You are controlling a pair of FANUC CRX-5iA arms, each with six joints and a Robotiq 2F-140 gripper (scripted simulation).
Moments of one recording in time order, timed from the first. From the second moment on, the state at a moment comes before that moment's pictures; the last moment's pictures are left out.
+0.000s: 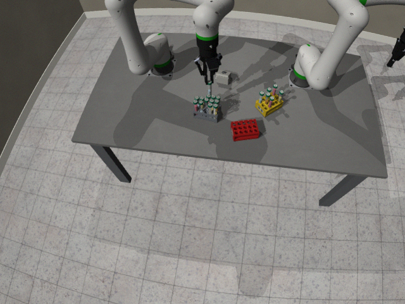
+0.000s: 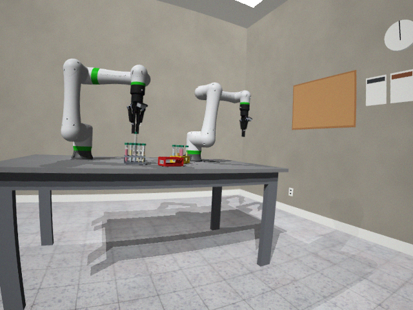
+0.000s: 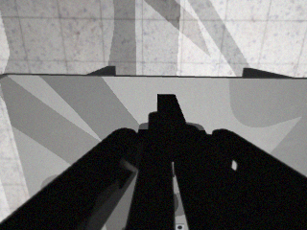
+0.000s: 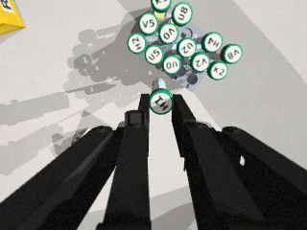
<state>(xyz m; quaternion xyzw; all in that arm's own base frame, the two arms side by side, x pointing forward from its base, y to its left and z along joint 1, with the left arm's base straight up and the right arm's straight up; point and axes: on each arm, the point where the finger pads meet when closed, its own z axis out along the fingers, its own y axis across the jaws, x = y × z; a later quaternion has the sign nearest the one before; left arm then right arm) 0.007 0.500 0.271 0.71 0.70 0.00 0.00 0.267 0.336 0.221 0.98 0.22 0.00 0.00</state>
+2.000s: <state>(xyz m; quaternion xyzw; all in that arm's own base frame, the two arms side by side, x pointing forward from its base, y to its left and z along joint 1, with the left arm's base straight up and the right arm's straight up) 0.007 0.500 0.271 0.71 0.70 0.00 0.00 0.321 0.500 0.221 0.98 0.22 0.00 0.00</state>
